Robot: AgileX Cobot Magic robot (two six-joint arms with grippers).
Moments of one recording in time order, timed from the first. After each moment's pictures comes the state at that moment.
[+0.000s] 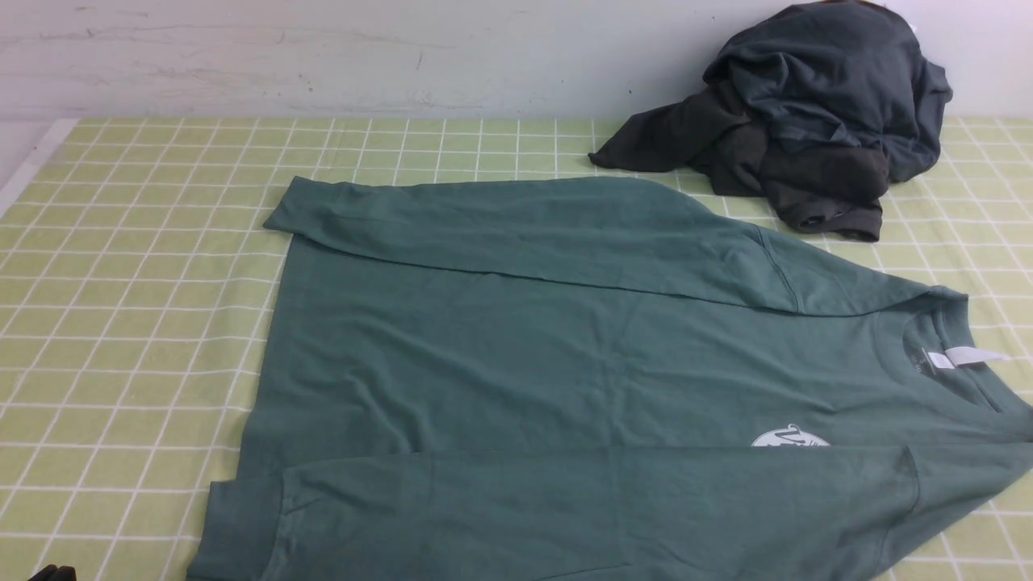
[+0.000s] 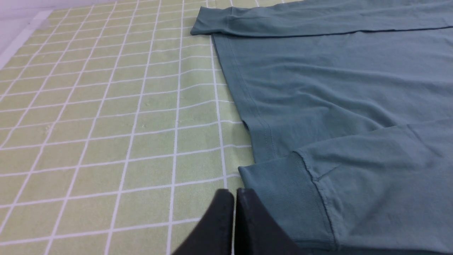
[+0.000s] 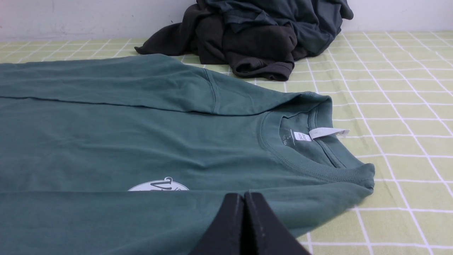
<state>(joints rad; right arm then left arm) 0.00 -0.01 0.02 0.05 0.37 0.05 -0.07 -0.01 0.02 -0.07 0.37 0.13</state>
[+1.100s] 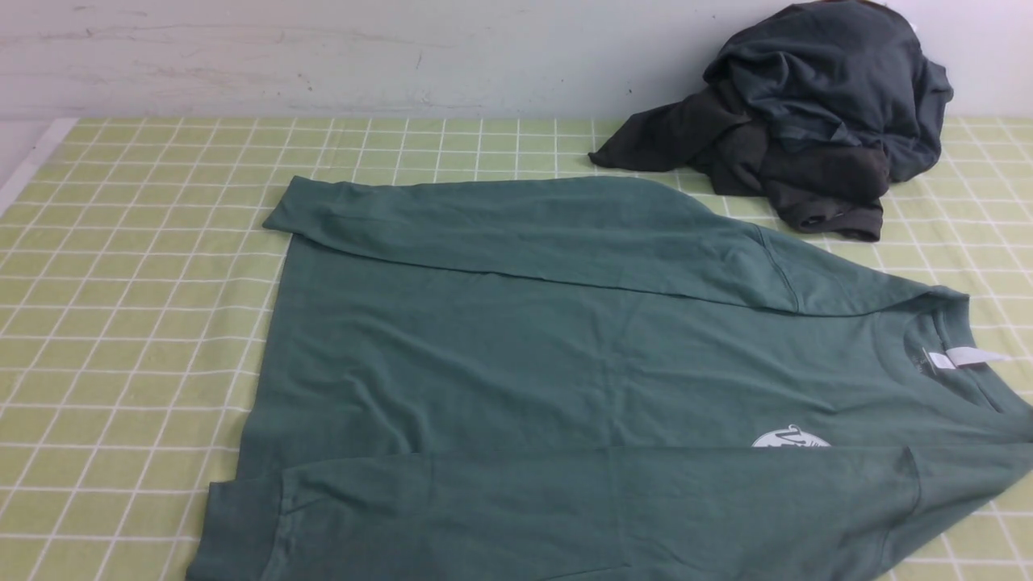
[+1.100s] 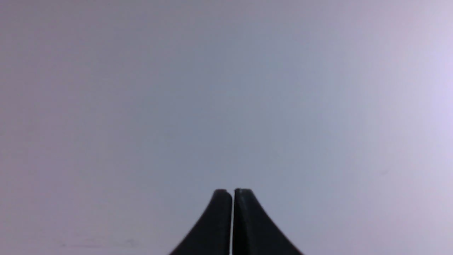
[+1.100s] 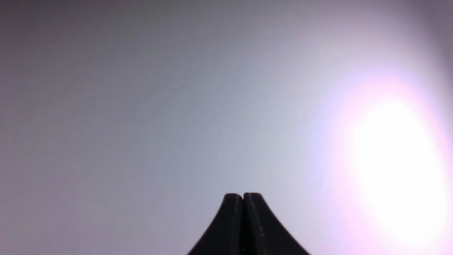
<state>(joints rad) 0.00 -0.01 0.03 0.05 -0.74 0.14 -0.07 -0.01 0.03 -0.10 -0.61 0.00</state>
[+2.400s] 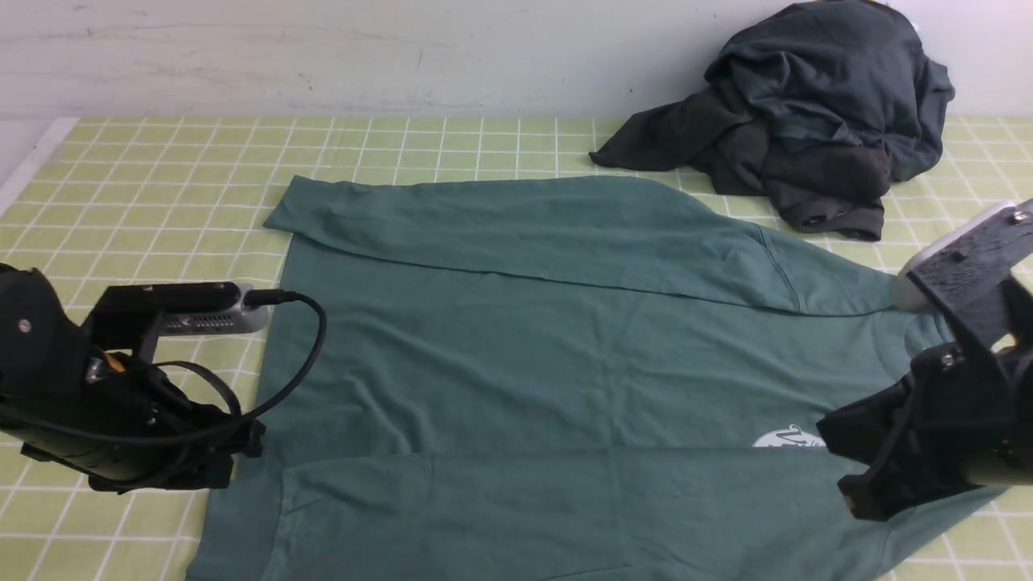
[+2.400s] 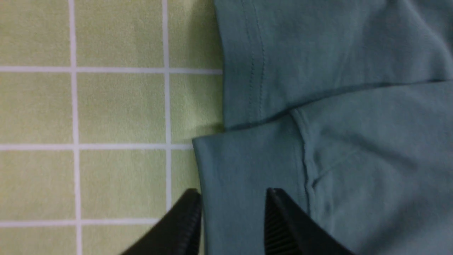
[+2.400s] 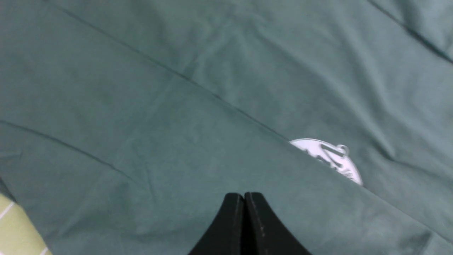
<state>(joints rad) 0.34 1.14 -0.73 0.31 0.68 -0.41 -0.07 1.47 -0.77 -0.17 0.62 0.05</state>
